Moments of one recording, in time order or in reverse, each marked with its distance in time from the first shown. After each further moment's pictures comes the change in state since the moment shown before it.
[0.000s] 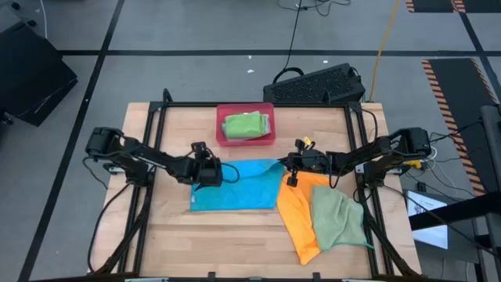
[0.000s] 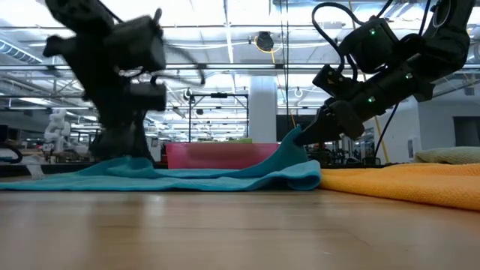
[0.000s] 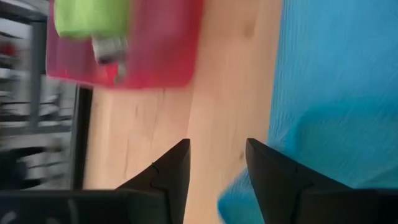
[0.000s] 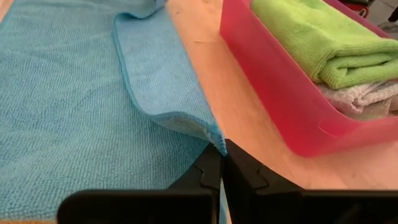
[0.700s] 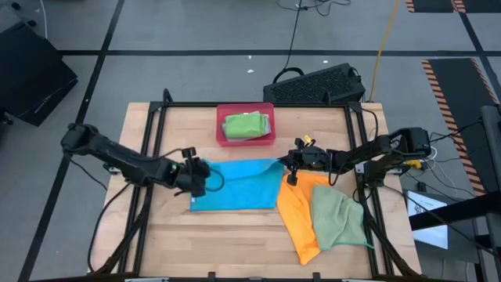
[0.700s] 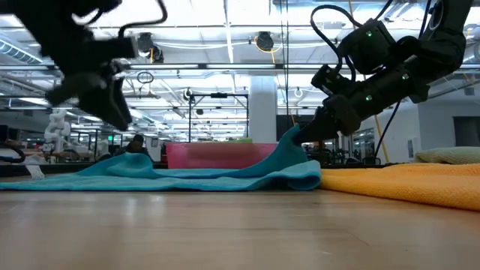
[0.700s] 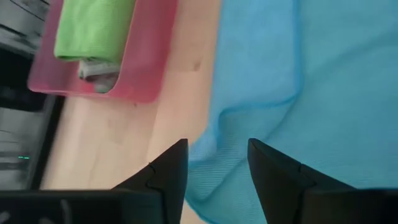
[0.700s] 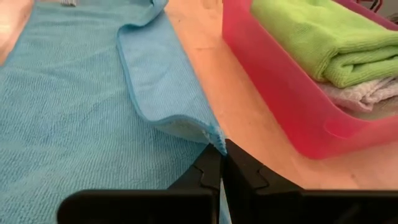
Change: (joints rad) left arm -0.176 -0.307 -0.042 -0.112 0.100 -0.145; right arm -0.039 0.000 0.000 0.019 -0.076 0.048
